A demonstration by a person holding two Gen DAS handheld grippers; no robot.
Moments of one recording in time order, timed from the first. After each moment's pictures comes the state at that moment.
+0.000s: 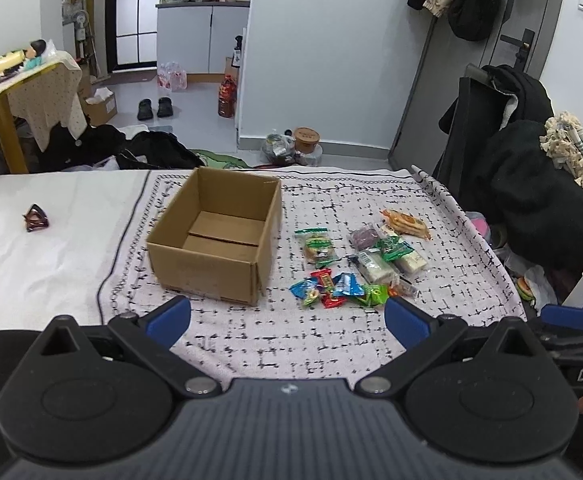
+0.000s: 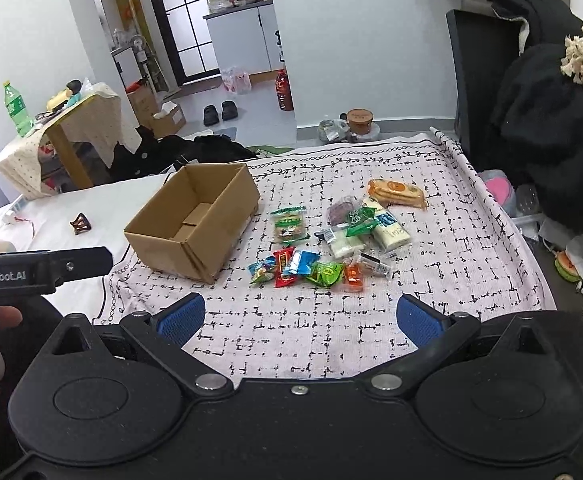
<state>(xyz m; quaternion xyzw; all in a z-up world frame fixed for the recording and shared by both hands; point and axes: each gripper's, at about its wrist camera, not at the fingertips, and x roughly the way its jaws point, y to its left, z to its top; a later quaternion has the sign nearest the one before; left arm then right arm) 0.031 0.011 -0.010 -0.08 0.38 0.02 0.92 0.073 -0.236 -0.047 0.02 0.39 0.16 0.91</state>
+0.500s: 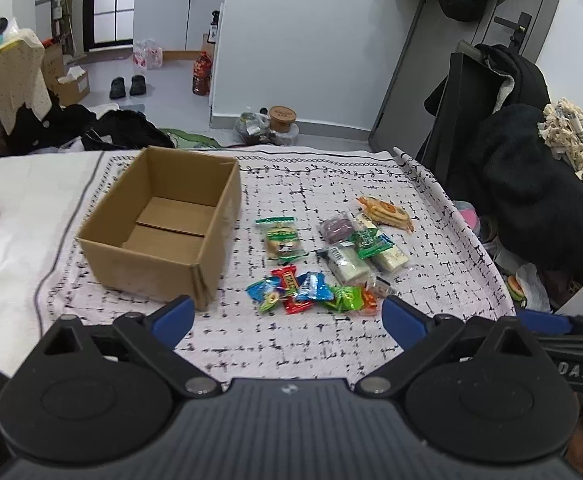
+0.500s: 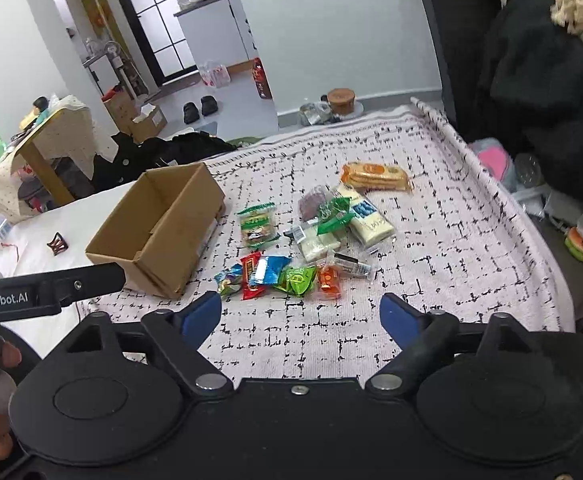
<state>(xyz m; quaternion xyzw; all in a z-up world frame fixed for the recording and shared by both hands) 0.091 -0.019 -0.049 -0.10 0.41 -0.01 0.91 0.135 -0.263 -0.086 0.07 0.42 0.14 0.89</state>
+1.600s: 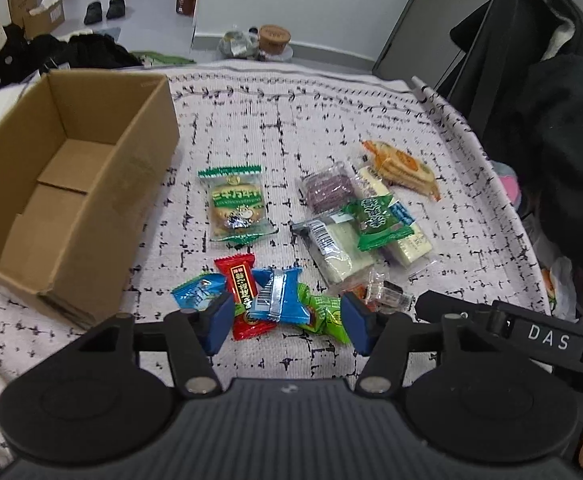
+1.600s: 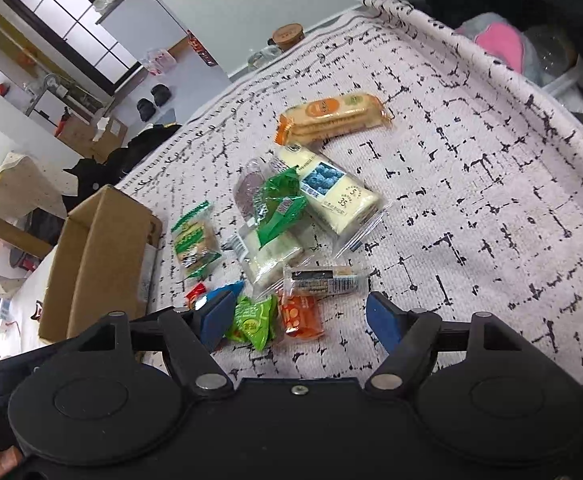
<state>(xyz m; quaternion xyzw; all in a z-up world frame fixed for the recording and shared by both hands) 0.228 -0.058 -0.150 -0.12 0.51 -0.03 0.85 0.256 -0.287 -0.189 0.21 0.51 0.11 0.83</state>
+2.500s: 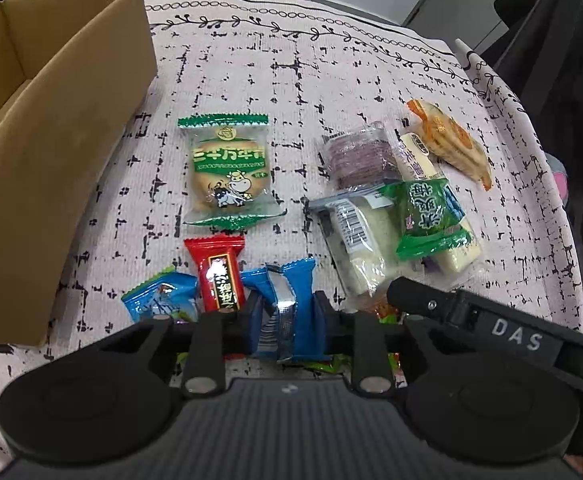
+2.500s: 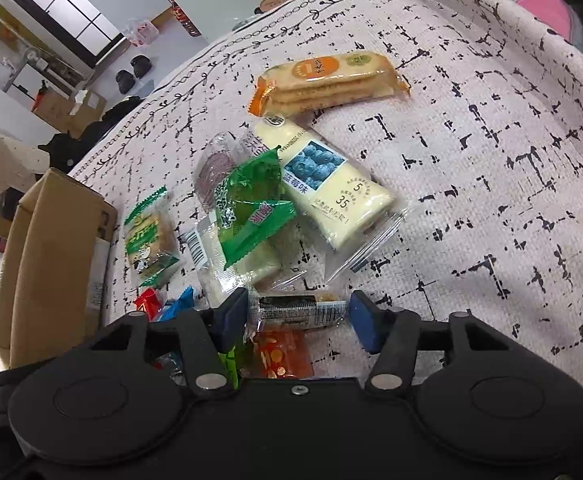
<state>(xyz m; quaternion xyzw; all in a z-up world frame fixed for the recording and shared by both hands) 0.274 -0.061 -0.216 -0.15 0.57 -0.01 0.81 0.298 -0.266 -0.236 0.18 0.54 0.10 0.81</state>
